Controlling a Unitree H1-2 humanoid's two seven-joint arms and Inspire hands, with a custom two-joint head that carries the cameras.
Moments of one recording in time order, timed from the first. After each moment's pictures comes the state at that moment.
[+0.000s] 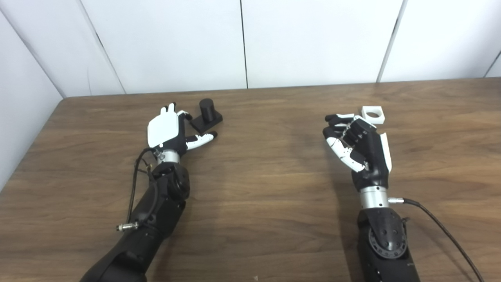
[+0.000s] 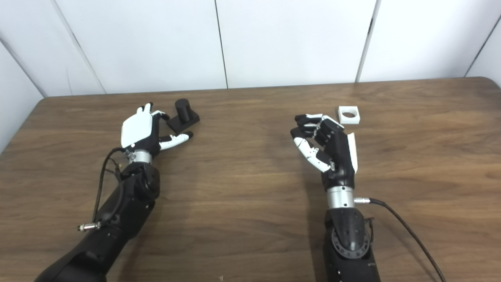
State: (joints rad) left arm -0.56 0.21 -0.29 0.64 0.75 0.33 0.32; right arm -0.14 0.04 -0.03 0.08 -0.03 -0.26 -0.09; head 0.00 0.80
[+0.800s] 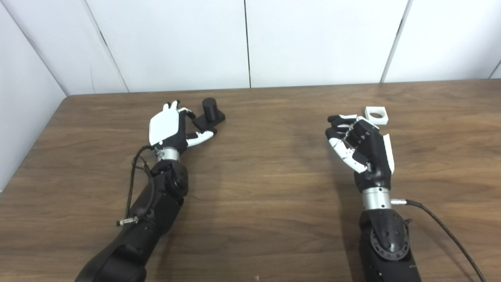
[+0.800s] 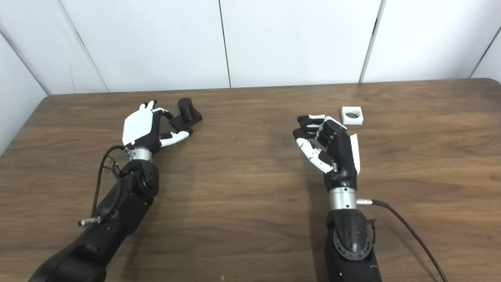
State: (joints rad) left arm -0.59 0.21 -0.29 0.73 0.68 0.22 0.37; right arm -0.13 0.04 -0.03 0.08 -0.03 -0.26 -0.10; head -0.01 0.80
